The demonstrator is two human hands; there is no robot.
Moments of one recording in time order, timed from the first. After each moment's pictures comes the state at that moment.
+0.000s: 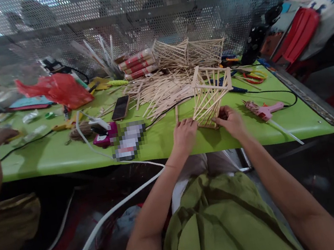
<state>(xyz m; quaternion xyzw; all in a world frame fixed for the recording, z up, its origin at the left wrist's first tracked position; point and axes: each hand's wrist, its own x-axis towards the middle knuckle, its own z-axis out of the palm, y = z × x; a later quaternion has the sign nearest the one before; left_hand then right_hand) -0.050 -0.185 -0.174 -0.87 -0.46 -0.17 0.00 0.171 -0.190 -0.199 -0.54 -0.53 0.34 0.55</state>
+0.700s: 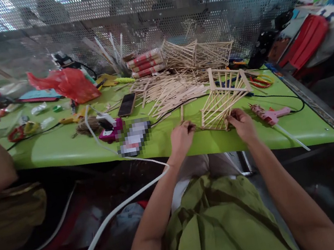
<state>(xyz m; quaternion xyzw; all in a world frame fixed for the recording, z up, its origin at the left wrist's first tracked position) -0.069 -0.181 -0.175 -0.75 -0.56 -0.27 -0.22 0.186 -0.195 -0.204 -0.54 -0.53 0.30 0.58</state>
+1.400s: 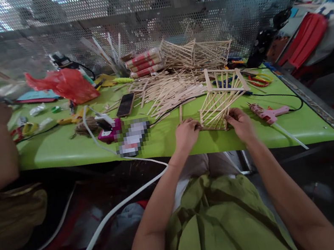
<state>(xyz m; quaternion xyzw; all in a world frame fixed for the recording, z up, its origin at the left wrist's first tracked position) -0.049 -0.178 -0.166 -0.79 -0.54 -0.20 -0.19 0.183 -0.199 -0.199 -0.55 -0.53 0.31 0.57</state>
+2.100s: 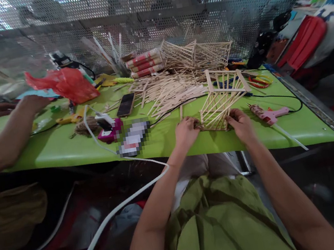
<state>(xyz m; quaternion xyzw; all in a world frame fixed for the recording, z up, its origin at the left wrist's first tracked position) -0.049 -0.167 -0.169 -0.77 -0.55 -0.24 -0.22 0.183 -0.200 -0.199 -0.55 -0.53 0.30 0.58</state>
